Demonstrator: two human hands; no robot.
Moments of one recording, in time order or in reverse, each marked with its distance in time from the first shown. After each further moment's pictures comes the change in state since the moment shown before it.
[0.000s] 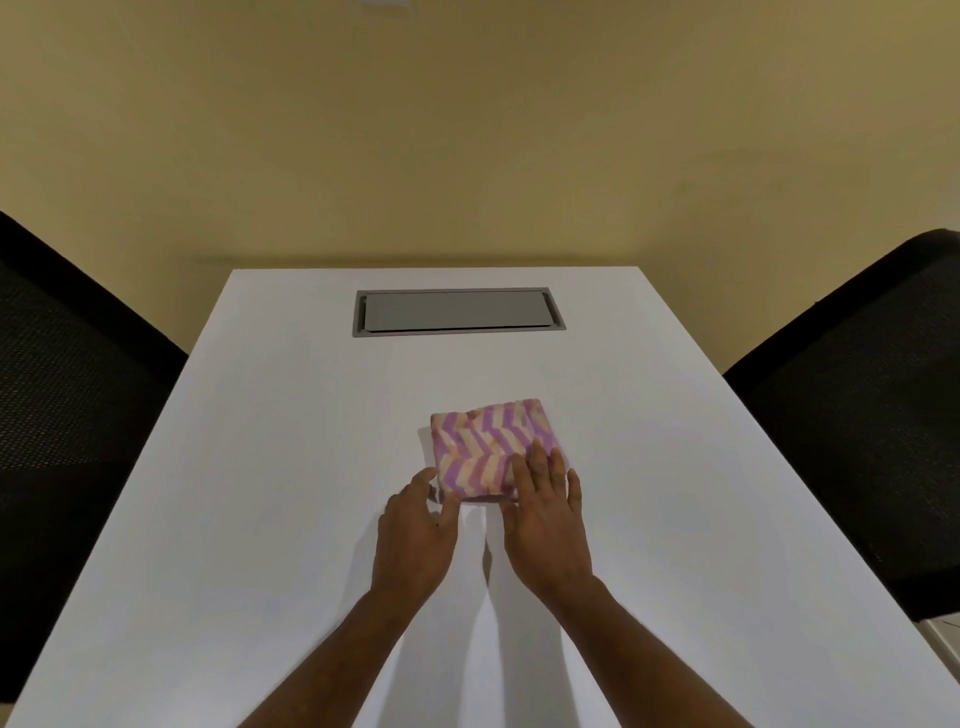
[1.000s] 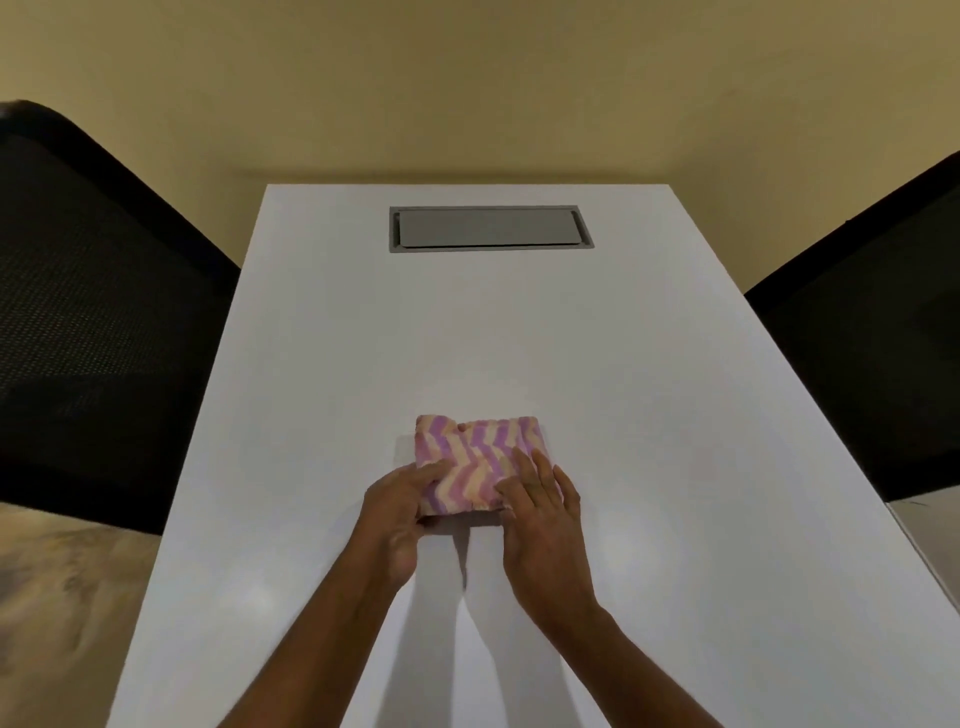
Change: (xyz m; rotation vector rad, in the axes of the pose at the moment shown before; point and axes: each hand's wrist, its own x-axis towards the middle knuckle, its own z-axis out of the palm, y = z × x) left_hand -0.092 -0.041 -0.068 -0.735 -0.092 -0.627; right_hand -0.154 -0.077 -0.013 0.192 0.262 -0.146
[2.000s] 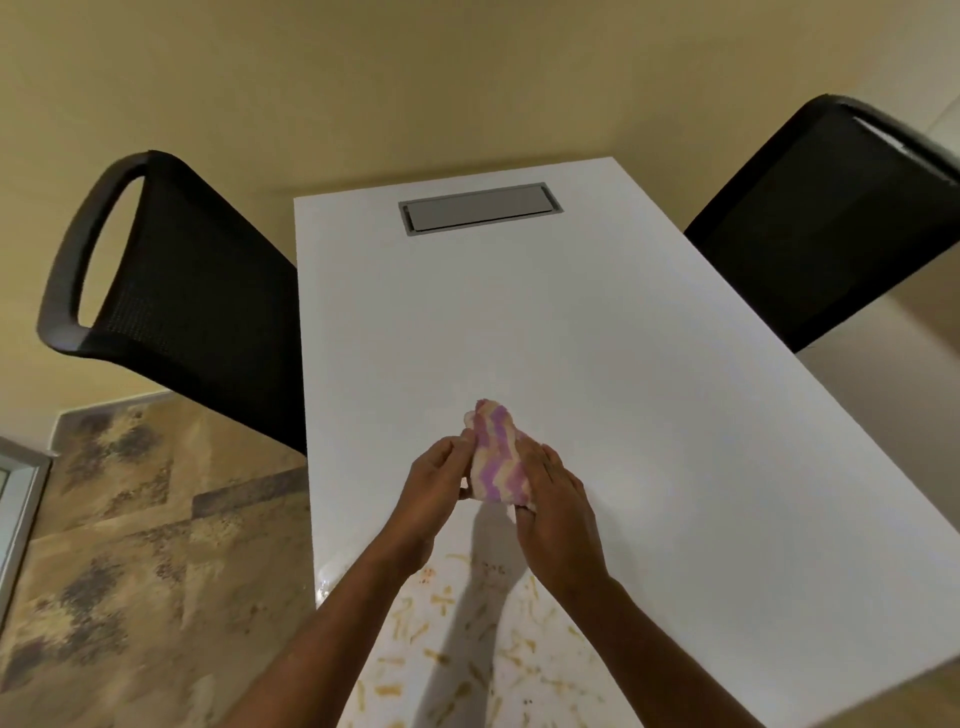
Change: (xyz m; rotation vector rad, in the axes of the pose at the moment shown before) left_hand -0.170 -0.038 -0.151 0.376 -0.428 0.364; right_hand -0.145 -0.181 -0.076 0.167 -0.083 0.342
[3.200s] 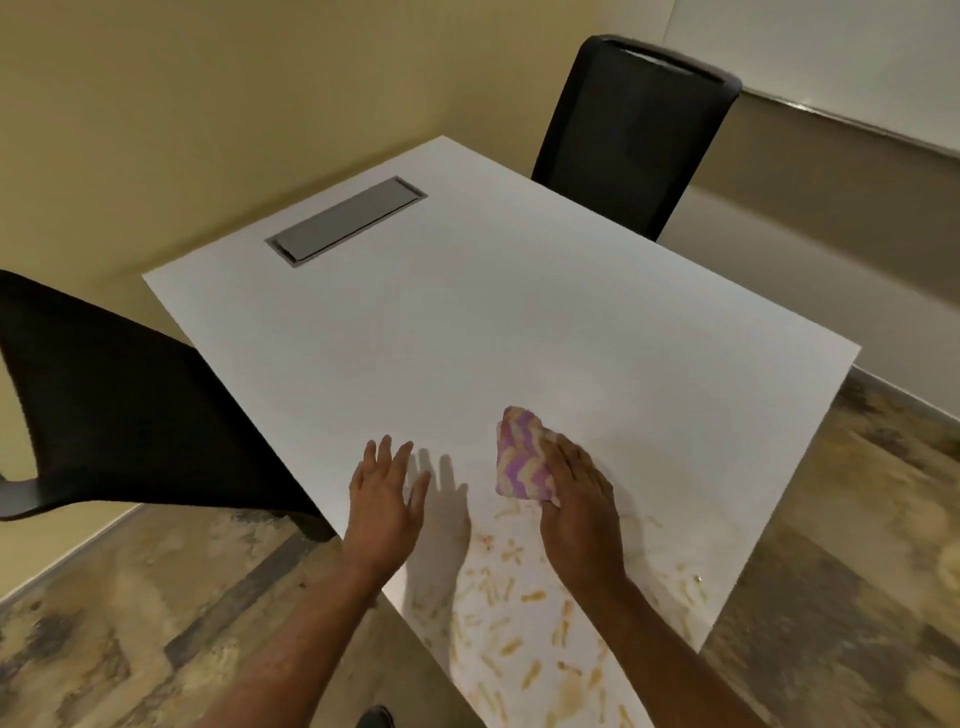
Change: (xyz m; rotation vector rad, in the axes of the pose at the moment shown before) left_hand 0.035 -0.046 -0.142 1.062 -0.167 0.506; right_hand -0.078 -0.090 0.064 -0.127 0.417 0.421
